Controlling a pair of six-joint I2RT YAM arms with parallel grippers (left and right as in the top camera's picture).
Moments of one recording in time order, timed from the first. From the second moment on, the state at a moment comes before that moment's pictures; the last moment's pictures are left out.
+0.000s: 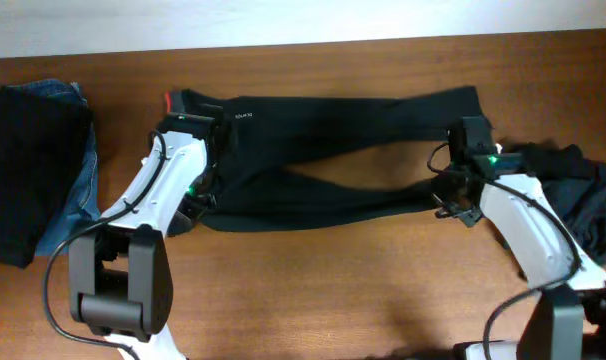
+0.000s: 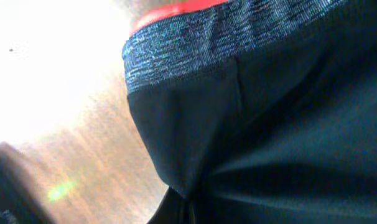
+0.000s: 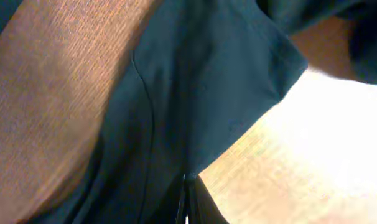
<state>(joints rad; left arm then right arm) -0.22 1.92 1.47 -1.31 -0.27 -1.18 0.01 1.53 1.05 -0.88 0.13 0.90</state>
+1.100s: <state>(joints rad) -0.22 1.80 1.46 -1.02 -0.48 -1.14 0.01 1.52 1.05 -0.49 0.19 0.79</state>
